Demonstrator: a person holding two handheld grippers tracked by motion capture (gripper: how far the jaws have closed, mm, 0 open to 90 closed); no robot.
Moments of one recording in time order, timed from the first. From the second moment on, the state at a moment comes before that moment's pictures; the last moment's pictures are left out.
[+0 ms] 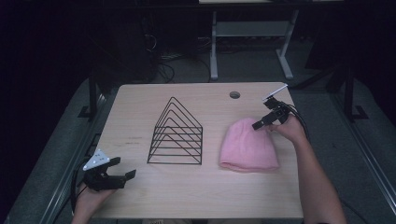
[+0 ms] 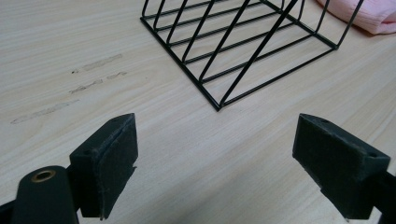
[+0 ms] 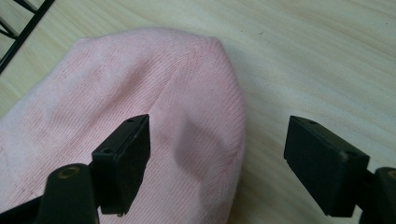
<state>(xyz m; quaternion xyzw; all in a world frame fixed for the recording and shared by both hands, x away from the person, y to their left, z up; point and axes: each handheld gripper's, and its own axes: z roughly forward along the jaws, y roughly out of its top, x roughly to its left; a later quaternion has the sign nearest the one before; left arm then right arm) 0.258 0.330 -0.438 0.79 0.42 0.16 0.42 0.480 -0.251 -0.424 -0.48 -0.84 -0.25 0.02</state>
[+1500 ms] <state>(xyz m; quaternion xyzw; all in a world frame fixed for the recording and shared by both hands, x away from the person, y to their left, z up) 0.273 0.333 -0.438 0.78 0.43 0.13 0.43 0.476 -0.259 -0.442 -0.48 -0.83 -0.28 0.08</state>
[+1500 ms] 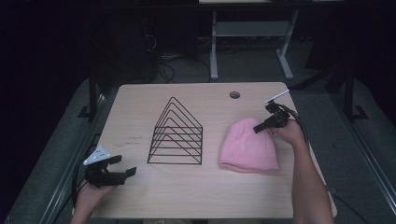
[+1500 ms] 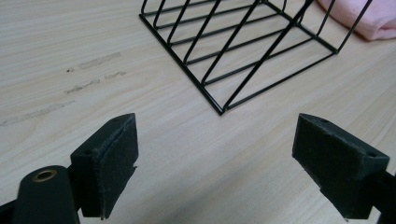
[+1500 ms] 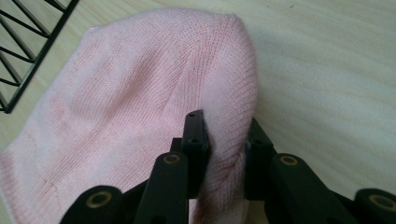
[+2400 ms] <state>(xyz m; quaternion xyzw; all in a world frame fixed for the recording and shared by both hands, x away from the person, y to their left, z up) 0.305 0.329 -0.392 0.81 0.38 0.10 0.44 0.440 -0.262 -0.347 -0.41 -0.83 -0.37 0.03</state>
